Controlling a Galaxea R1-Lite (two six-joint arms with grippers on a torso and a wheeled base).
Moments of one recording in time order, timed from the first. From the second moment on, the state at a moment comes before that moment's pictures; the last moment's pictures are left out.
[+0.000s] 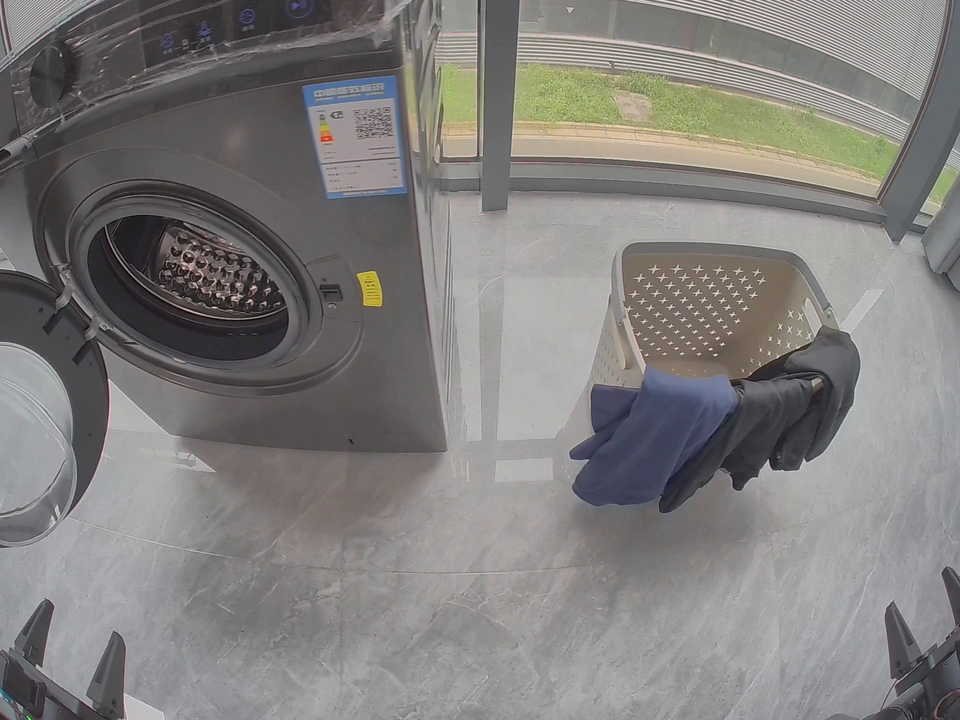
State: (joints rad) left arm -0.01 0.02 -0.02 0.01 0.03 -0.06; right arm -0.01 0.01 -0.02 0.02 0.00 -0.02
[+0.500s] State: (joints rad) left arm -0.01 0.02 -0.02 0.01 0.03 -0.06; right arm -0.01 0.01 -0.02 0.02 -0.01 -0.02
